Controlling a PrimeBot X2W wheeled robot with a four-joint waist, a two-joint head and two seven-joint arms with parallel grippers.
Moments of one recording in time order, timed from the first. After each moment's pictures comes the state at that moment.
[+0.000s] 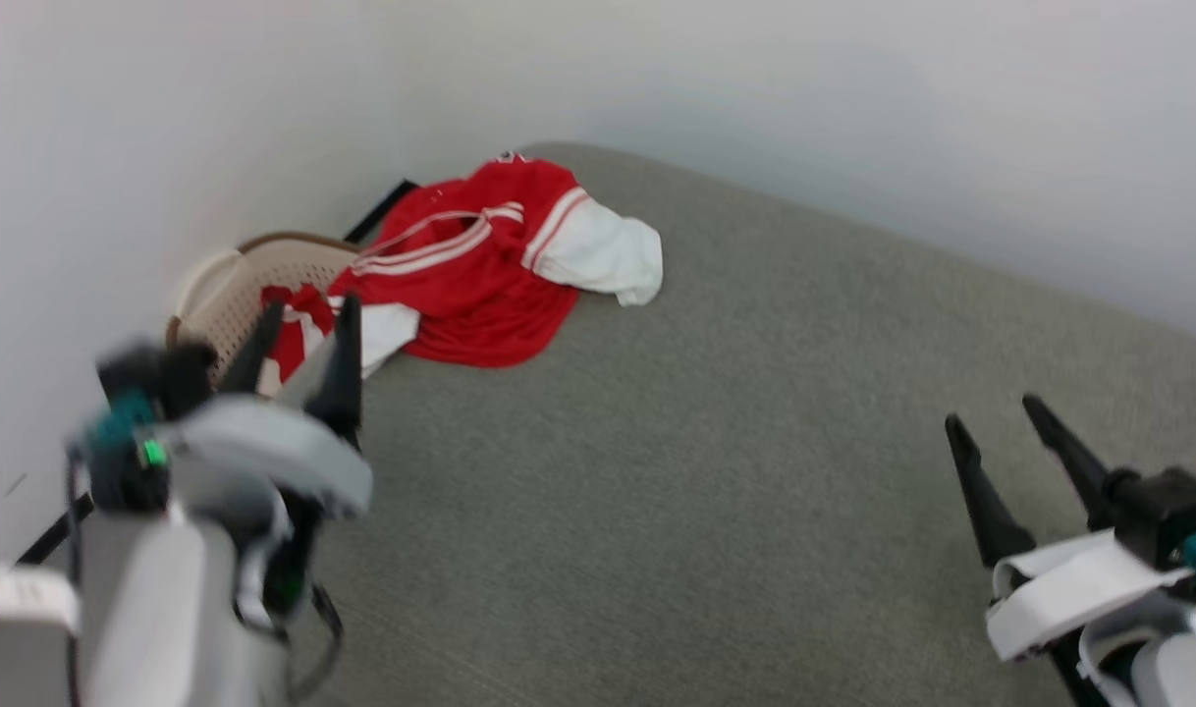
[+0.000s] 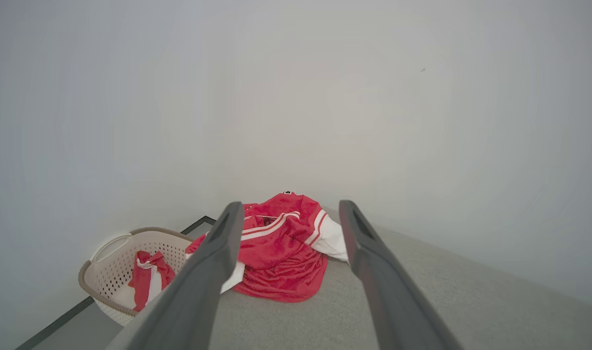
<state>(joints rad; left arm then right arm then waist) -0.38 0.16 0.02 0.21 -0.39 -0.09 0.04 -0.16 -0.26 0.14 0.12 0.26 0.13 -0.12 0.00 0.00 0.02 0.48</state>
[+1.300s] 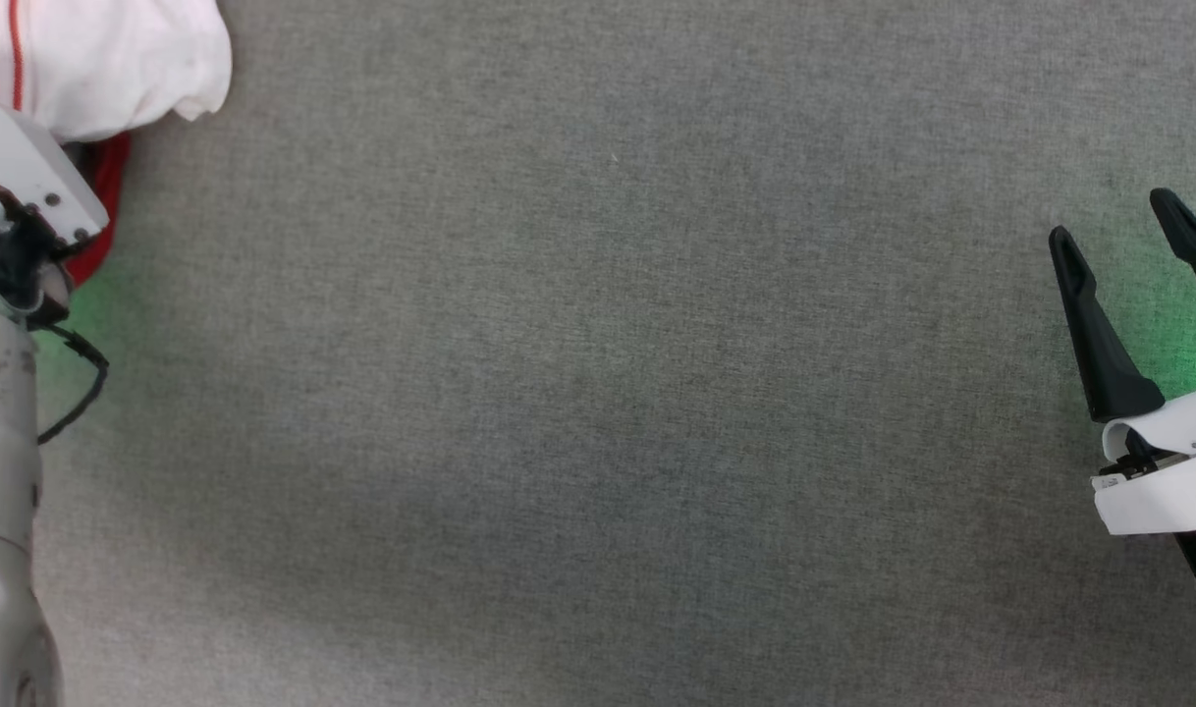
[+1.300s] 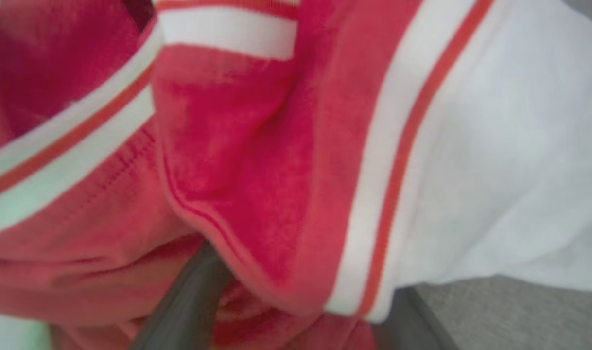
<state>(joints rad) -1.15 0.42 0.00 1.14 -0.46 0.00 0.39 -0.31 -0.43 0.12 -0.17 0.32 0.13 -0.04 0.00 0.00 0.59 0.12</state>
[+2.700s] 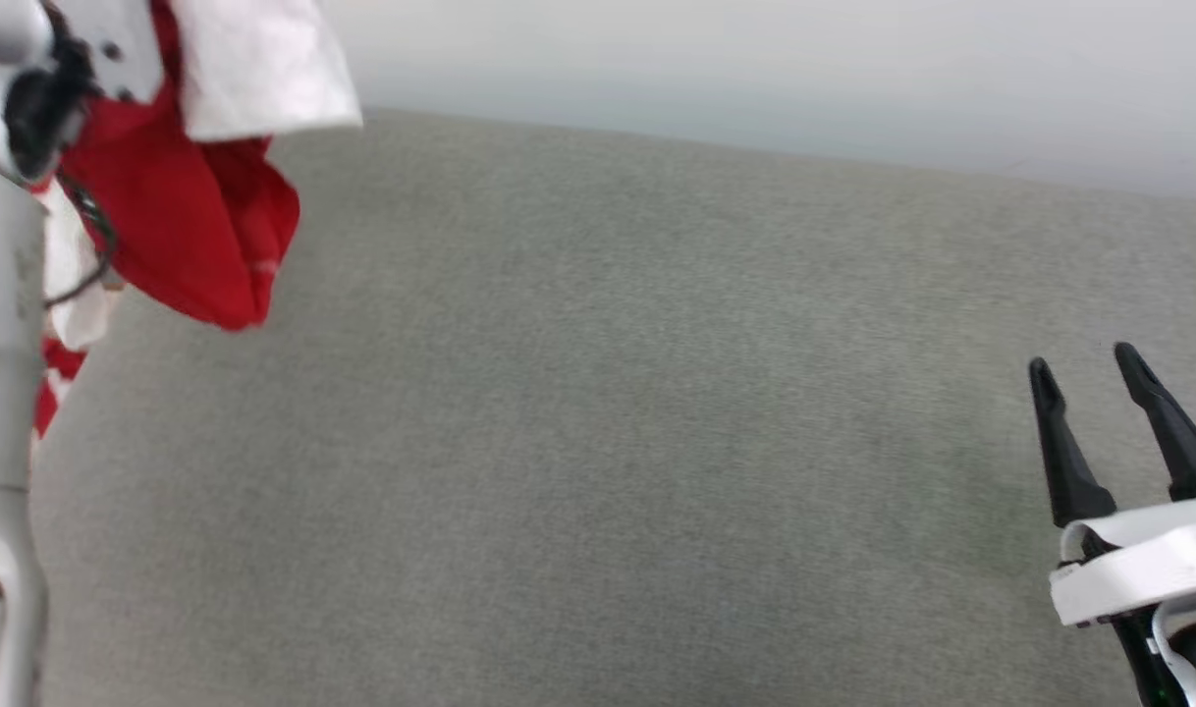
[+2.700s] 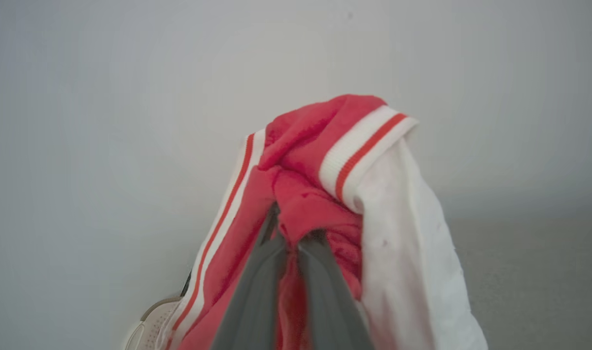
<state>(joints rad) -1.25 0.45 -0.24 0.76 -0.37 -0.12 0.48 -0.16 -0.27 0.04 -0.01 0.28 0.13 -0.11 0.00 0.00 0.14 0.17</state>
